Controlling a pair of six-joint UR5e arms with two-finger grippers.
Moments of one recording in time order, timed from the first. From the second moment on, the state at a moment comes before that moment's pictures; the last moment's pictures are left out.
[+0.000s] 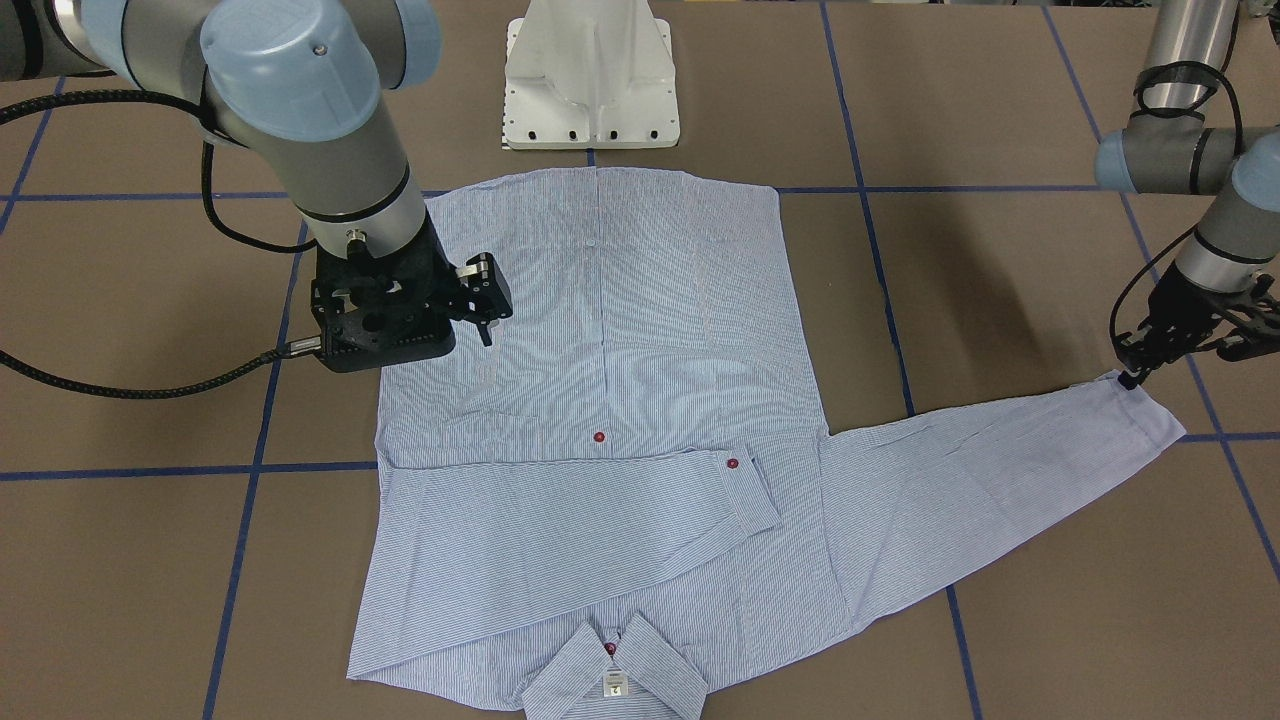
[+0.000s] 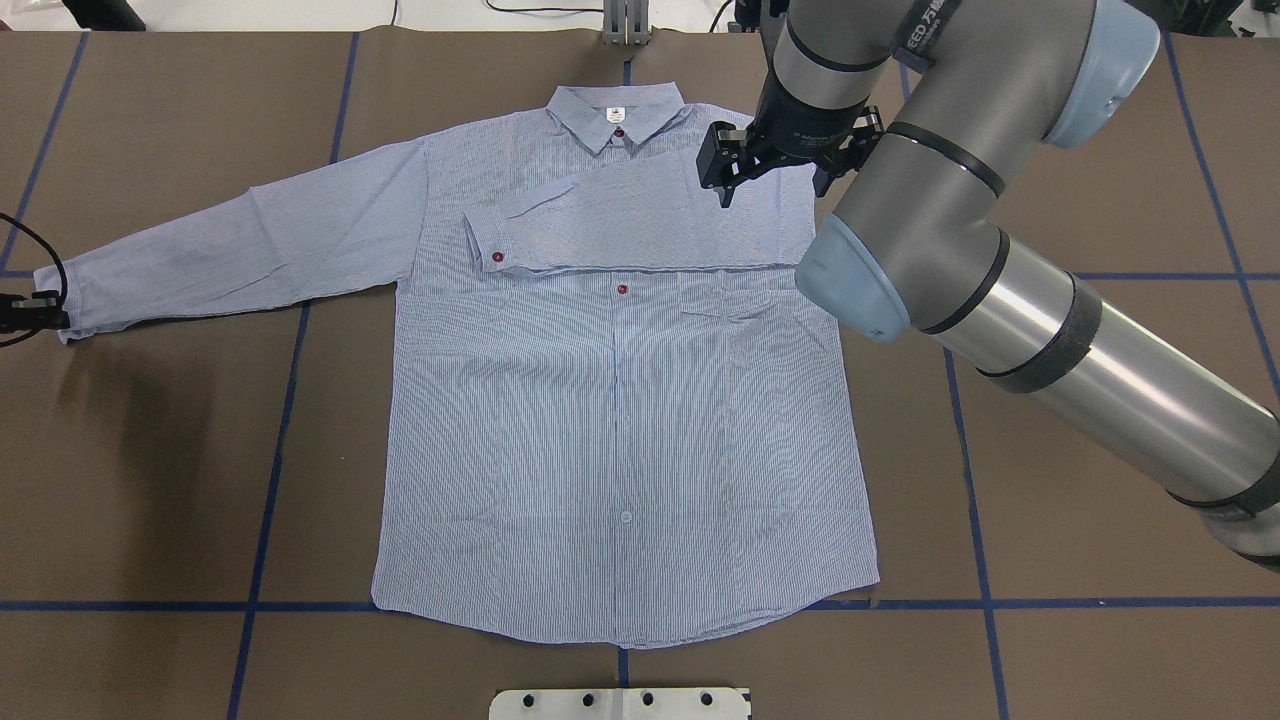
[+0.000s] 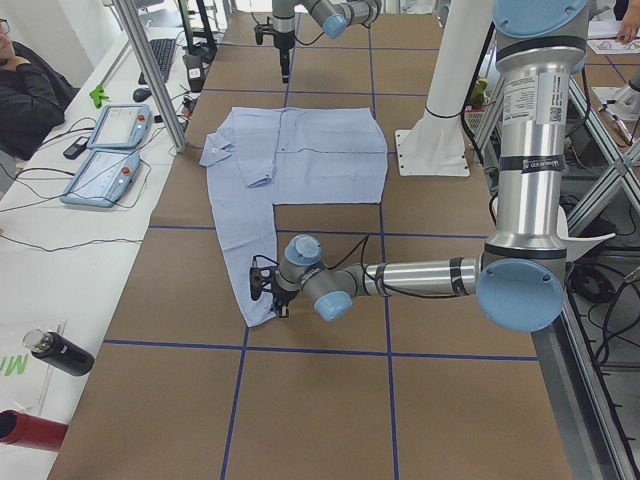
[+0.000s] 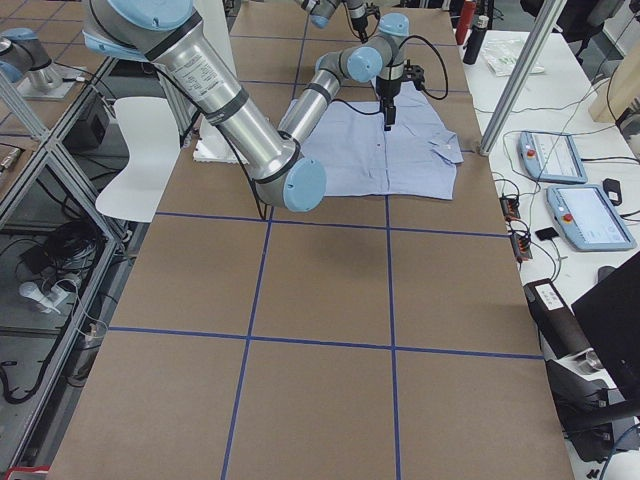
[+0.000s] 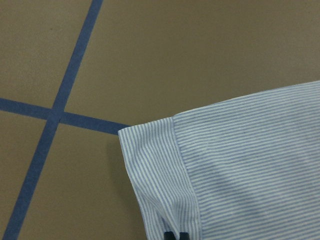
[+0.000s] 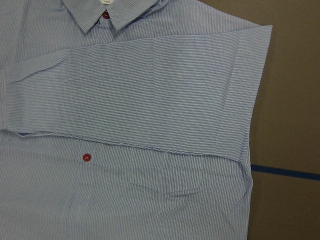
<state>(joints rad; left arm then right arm) -1.02 -1.55 -1.39 -2.53 -1.96 -1.06 0.84 -0.77 1.69 -1.83 2.08 0.81</state>
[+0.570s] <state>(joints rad) -1.02 -1.55 -1.51 -2.48 -1.97 -1.06 0.84 -0.77 1.69 -1.83 2.08 0.80</state>
